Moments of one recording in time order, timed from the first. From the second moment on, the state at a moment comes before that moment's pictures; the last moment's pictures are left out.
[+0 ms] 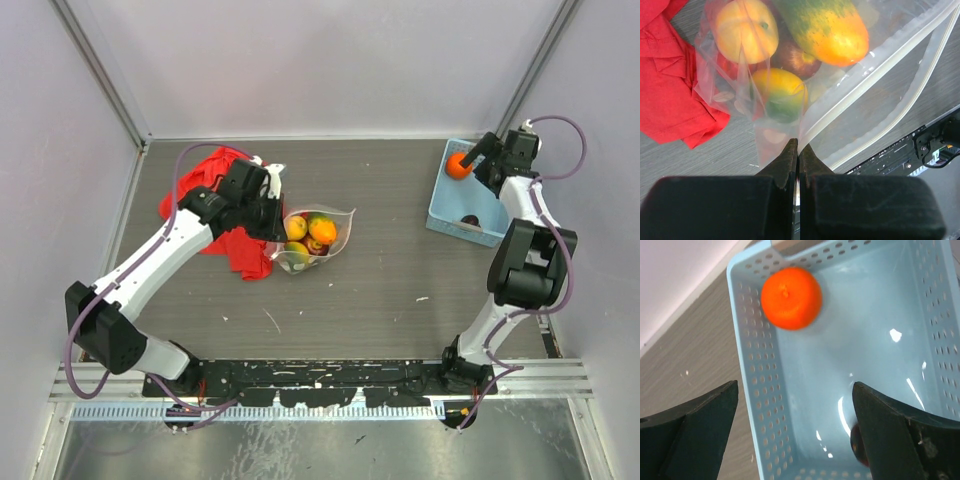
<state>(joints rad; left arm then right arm) -0.57 1.44 1.38 -0.82 0.18 -0.35 -0.28 1.78 1.39 -0.23 -0.07 0.46</state>
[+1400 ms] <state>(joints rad) -0.57 1.49 1.38 -0.84 0.18 -0.35 -0.30 2.23 1.60 0.02 -0.25 0.58</state>
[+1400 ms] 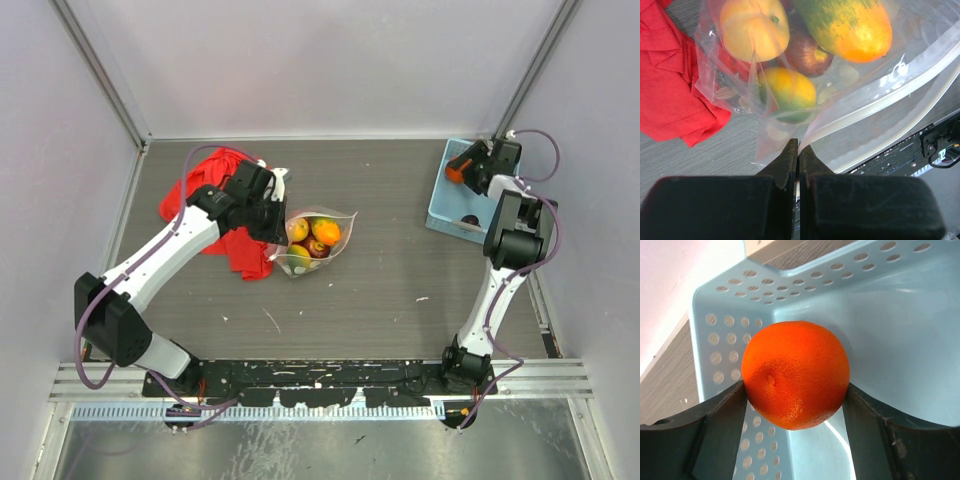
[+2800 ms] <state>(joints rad) -0.57 1.43 1.38 -0.83 0.17 -0.36 0.10 1.29 1.18 -0.45 -0.23 0.39</state>
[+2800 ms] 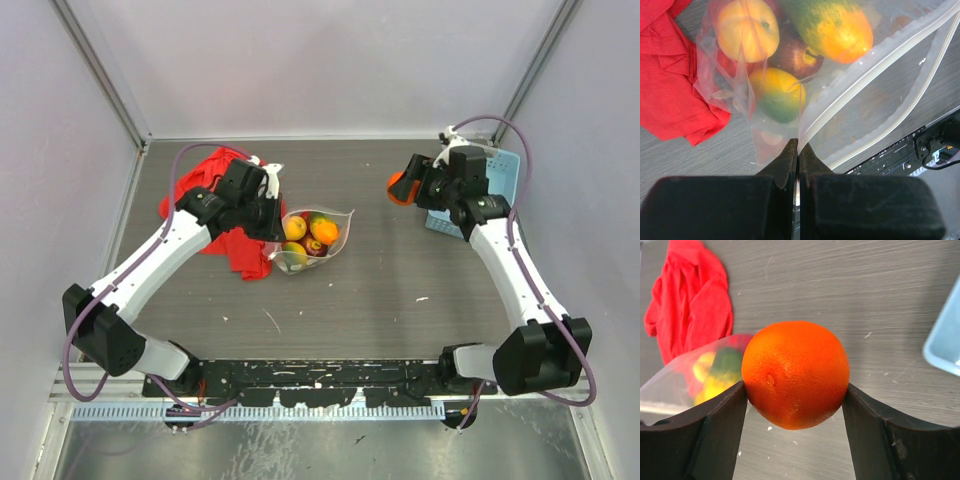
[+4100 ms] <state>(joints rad) -0.57 1.42 1.38 -0.83 0.17 -0.36 0.76 1.34 1.24 -0.40 -0.12 0.34</state>
